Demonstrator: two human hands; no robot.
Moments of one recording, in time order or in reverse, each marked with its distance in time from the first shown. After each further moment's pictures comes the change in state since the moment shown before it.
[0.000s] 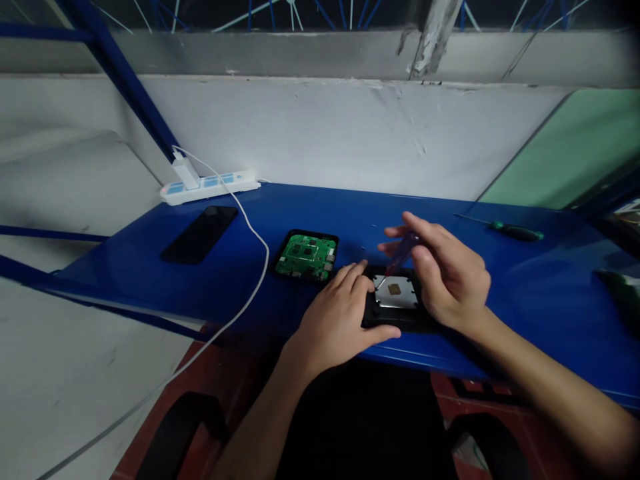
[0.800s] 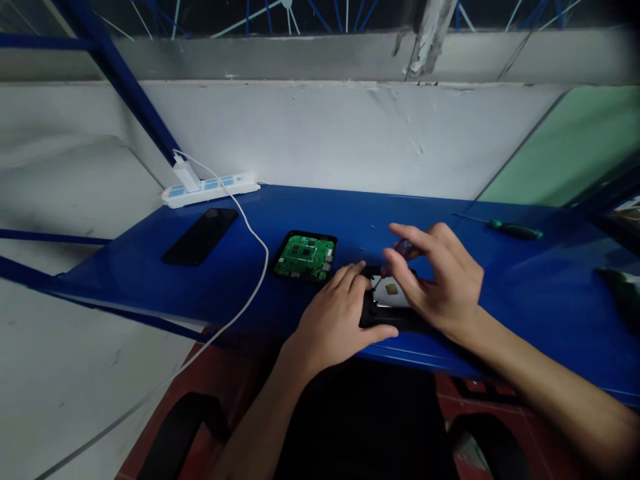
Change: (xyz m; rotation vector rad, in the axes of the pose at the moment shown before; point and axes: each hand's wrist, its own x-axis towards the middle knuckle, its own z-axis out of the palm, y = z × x) left_hand 0.000 0.000 0.001 0.008 0.003 0.005; right_hand 0.006 -0.011 0.009 -0.461 0.129 -0.160
